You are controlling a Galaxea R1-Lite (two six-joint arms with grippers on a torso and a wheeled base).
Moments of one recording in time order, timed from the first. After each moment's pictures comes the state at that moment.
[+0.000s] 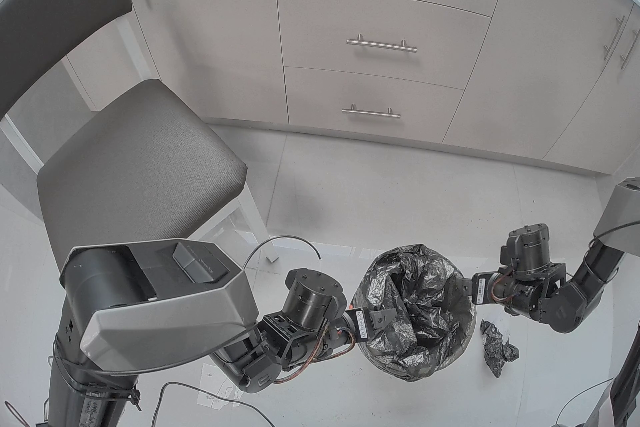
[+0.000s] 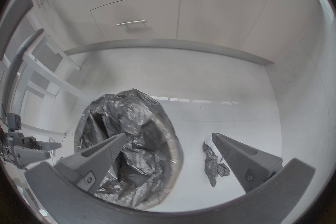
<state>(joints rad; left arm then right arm) -0.79 2.42 -0.90 -0.98 -0.08 -0.74 0.30 2.04 -0.49 -0.89 -0.28 0.22</state>
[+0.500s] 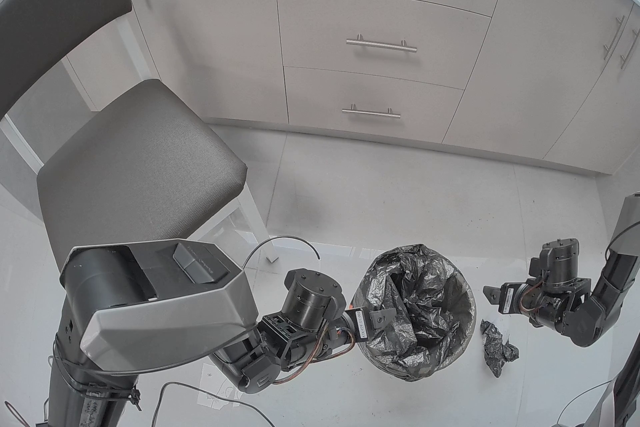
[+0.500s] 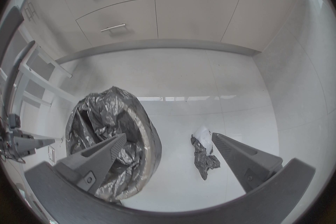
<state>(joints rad) -0.79 2.42 -0.89 -0.99 -0.08 -0.74 0.16 2.02 -0.29 -1.09 -0.22 0.22</state>
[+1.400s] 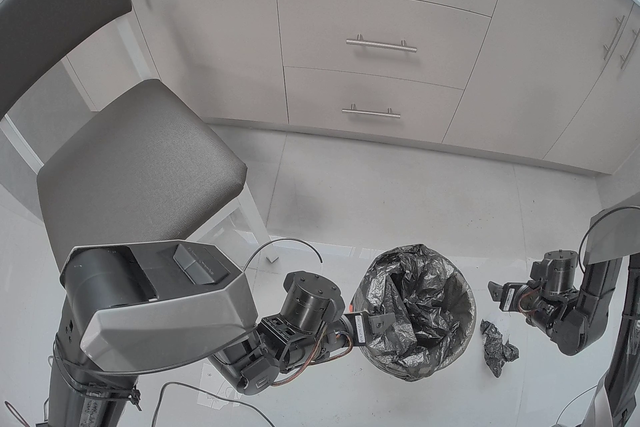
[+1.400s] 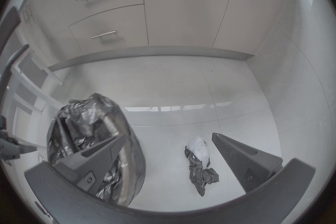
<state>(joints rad) -0.79 2.42 -0.88 -0.99 -0.08 -0.69 0.09 2.25 -0.22 -1.48 -0.23 0.18</state>
